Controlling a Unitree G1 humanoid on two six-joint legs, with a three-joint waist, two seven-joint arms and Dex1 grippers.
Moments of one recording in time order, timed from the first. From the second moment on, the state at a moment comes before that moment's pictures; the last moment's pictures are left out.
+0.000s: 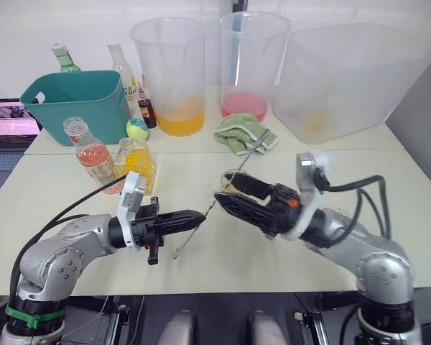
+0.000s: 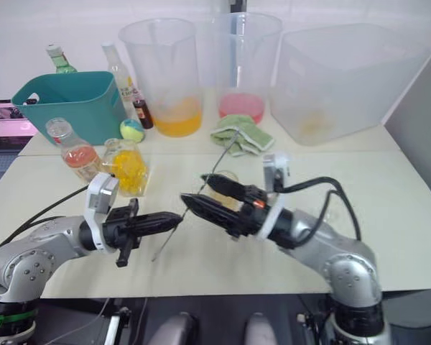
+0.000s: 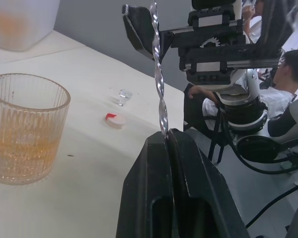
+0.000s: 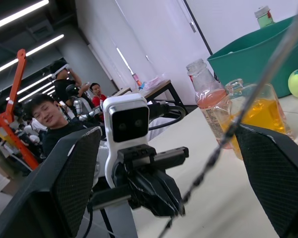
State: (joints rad) left arm -0.22 0.66 0.14 -0.43 -0.99 0.79 -0.97; right arm -0.34 -0.38 -0.03 -0.61 1.32 0.84 0.29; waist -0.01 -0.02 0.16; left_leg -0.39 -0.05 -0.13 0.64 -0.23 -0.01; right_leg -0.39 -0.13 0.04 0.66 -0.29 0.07
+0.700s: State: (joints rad) left arm -0.23 0.67 0.13 -0.42 -0.97 0.77 -0.97; right arm -0.35 -0.37 -0.05 -0.57 1.44 0.83 0.17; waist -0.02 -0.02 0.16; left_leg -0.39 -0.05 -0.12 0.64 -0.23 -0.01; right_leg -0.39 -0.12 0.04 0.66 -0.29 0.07
